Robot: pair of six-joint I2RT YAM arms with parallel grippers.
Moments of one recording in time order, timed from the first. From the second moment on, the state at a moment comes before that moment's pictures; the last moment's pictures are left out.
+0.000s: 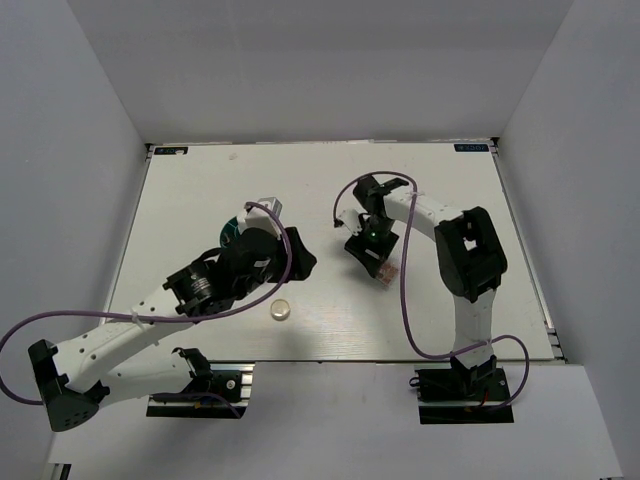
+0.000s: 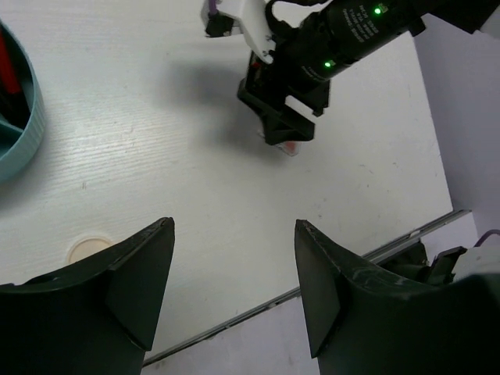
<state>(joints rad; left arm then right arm) -0.96 0.99 0.98 -0.53 -0.33 -0.75 0.54 2.02 1.48 -1.03 -0.15 -0.51</state>
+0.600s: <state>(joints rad) -0.96 1.03 1.33 -0.30 -0.25 -0.45 0.64 1.80 1.56 -0.63 -0.84 -0.41</state>
